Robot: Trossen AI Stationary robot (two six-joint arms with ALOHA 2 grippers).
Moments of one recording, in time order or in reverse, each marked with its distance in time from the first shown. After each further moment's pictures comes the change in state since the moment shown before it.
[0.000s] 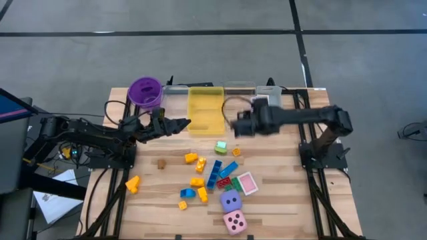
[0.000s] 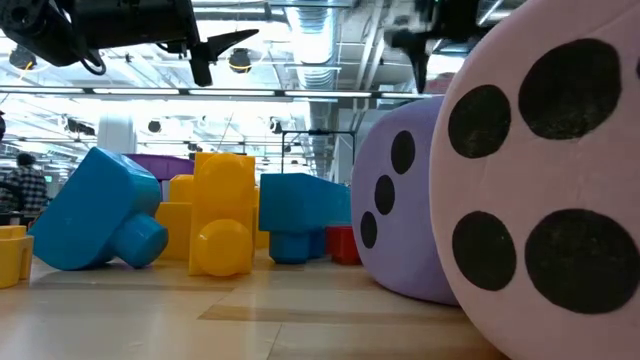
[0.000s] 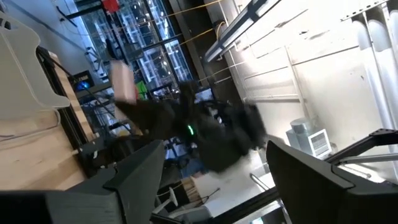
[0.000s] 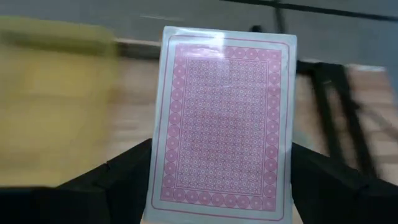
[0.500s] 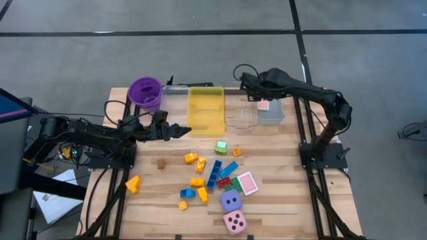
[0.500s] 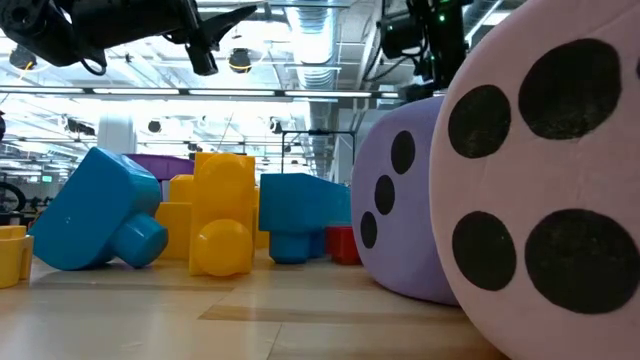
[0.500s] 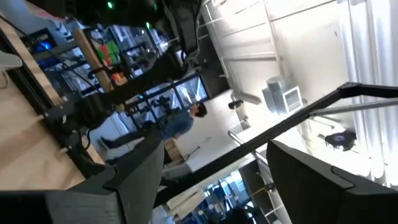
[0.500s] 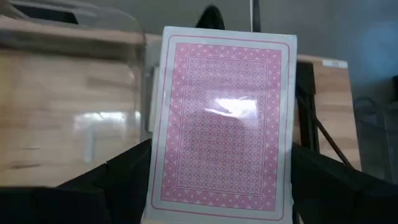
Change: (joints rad) left arm 0.003 0.000 0.000 0.026 0.207 0.000; right arm -0.494 0.000 -0.001 0.117 -0.203 -0.513
